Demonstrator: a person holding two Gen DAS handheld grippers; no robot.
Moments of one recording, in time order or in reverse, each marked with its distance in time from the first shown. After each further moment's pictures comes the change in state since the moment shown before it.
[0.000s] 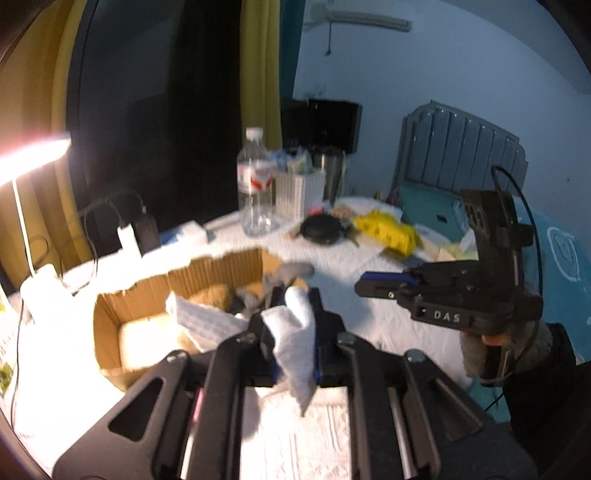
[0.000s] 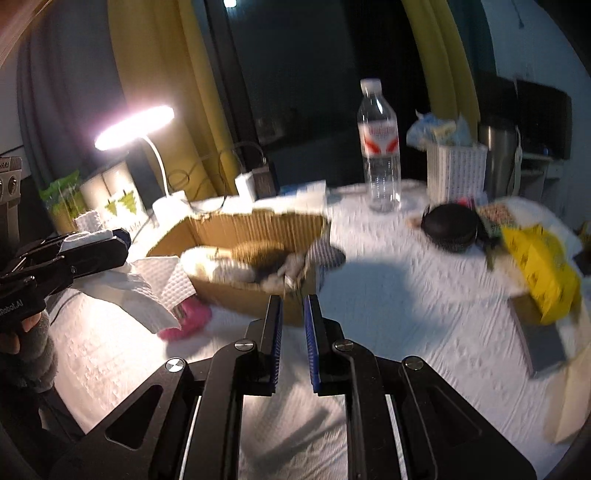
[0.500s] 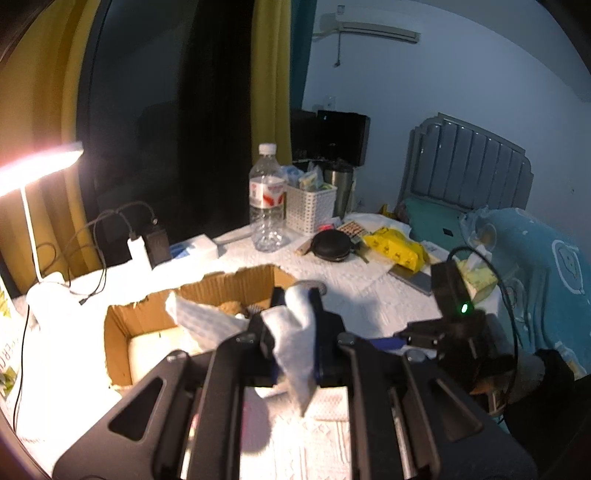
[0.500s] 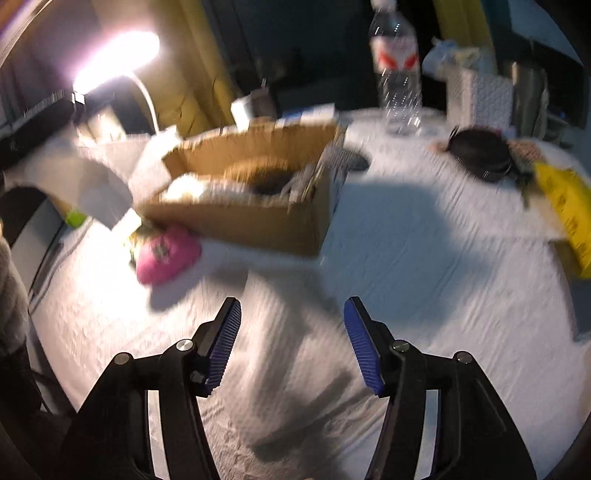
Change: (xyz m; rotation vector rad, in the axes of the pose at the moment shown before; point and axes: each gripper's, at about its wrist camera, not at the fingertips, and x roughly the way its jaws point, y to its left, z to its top) left arm -0.001 0.014 0.006 -0.036 -0.025 0.020; right arm 0.058 0.004 -0.043 0.011 0.273 0.021
